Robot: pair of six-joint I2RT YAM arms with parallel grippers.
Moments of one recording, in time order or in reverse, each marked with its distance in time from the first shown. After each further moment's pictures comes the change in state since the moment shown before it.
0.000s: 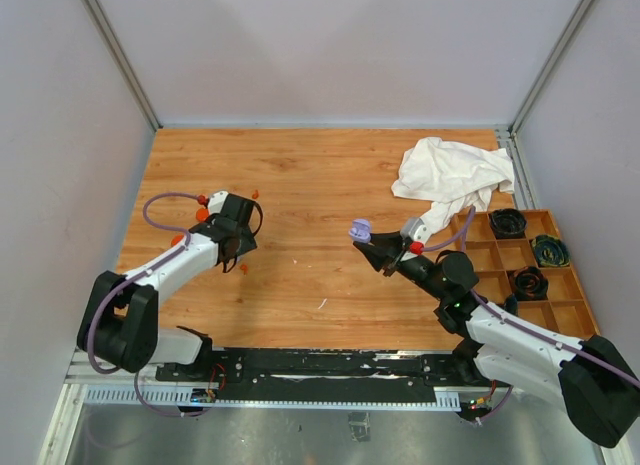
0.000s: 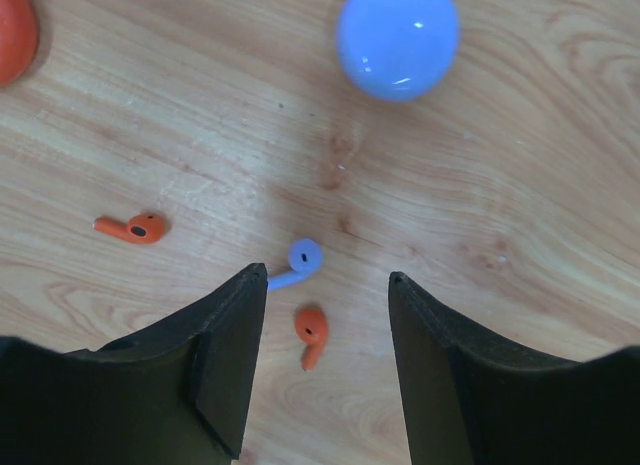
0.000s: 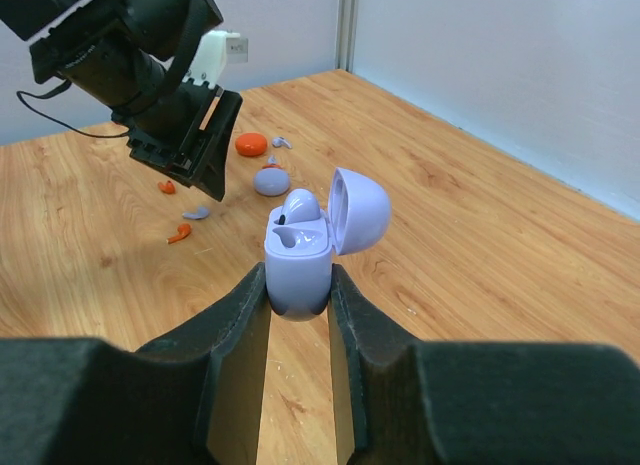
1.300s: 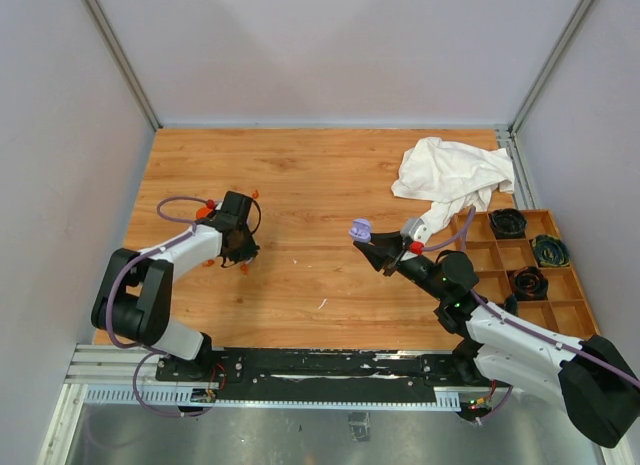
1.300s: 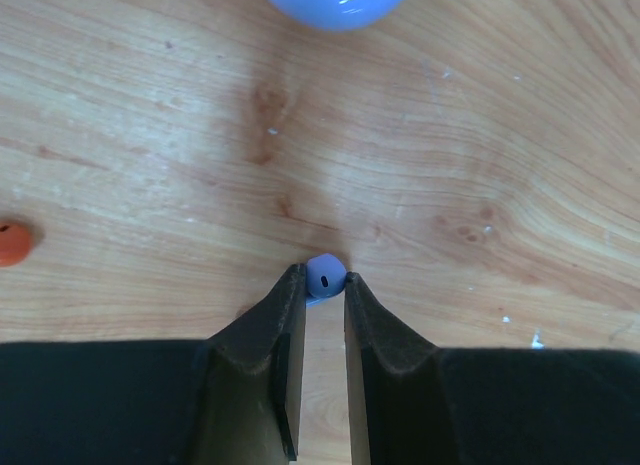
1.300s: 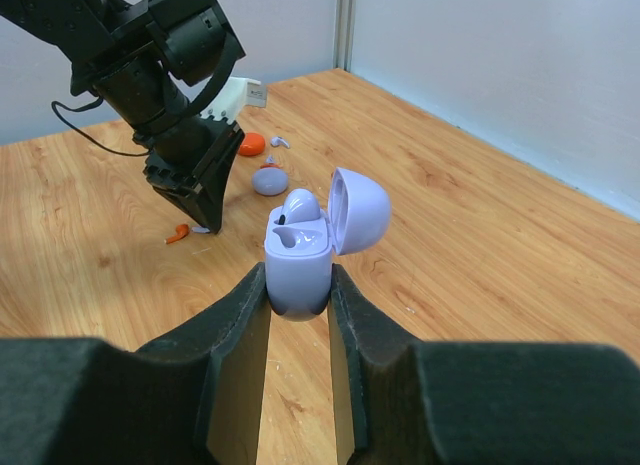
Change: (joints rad) left arm 0.101 0.165 0.014 0.035 0.291 0.031; right arm 0.000 0.000 0.000 0.000 0.006 0.000
